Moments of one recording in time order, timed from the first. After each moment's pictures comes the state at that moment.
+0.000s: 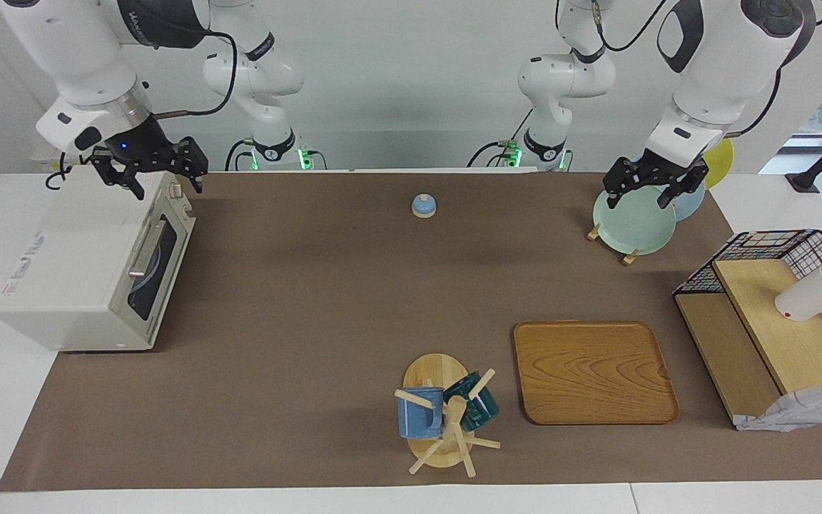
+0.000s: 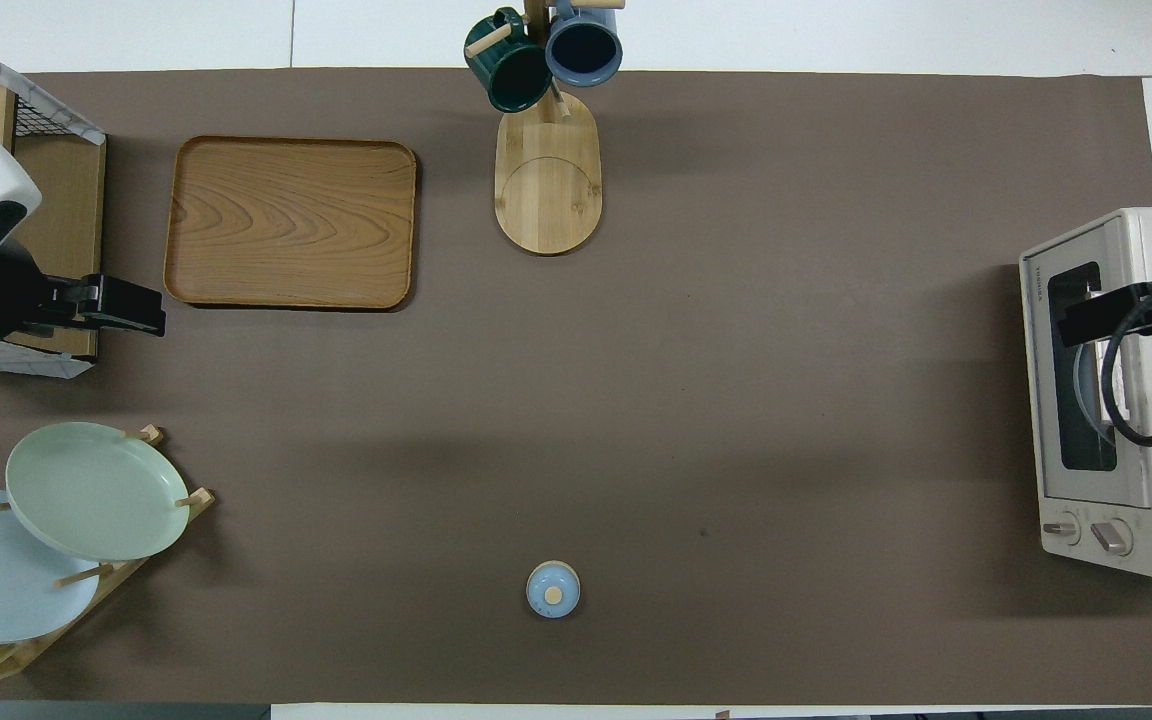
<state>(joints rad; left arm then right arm) -0.07 -0.05 -0.07 -1.70 -0.02 1.63 -0.06 -0.01 -0.02 -0.02 -1.60 -0.02 1.52 -0.17</state>
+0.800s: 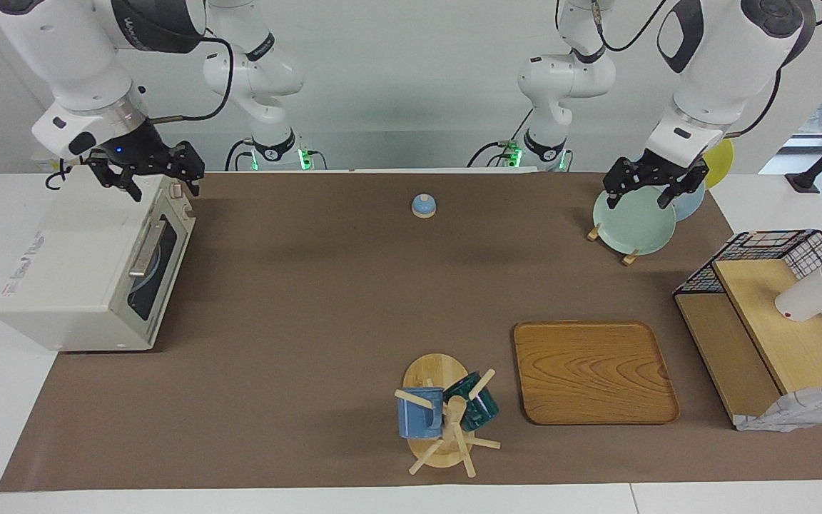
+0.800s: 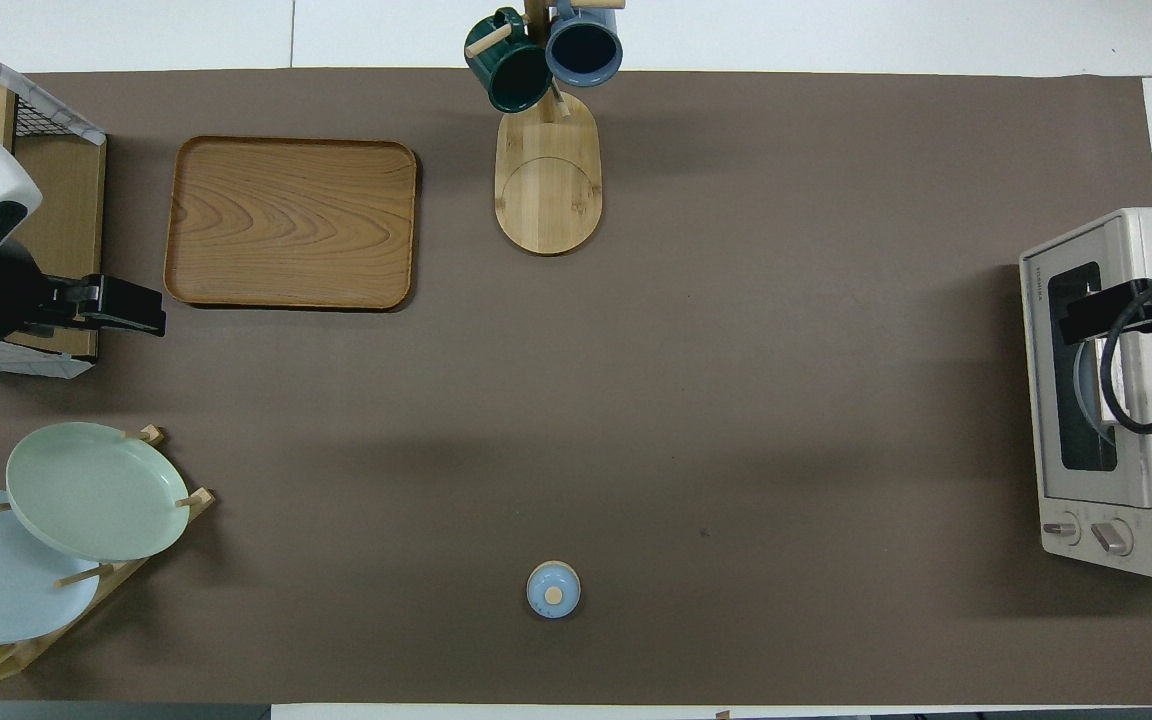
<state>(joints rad) -0.07 -0.05 -0.07 -1.70 -0.02 1.63 -0.06 -0.02 -0.01 -0.02 -1.60 -0.02 1.52 -0.15</state>
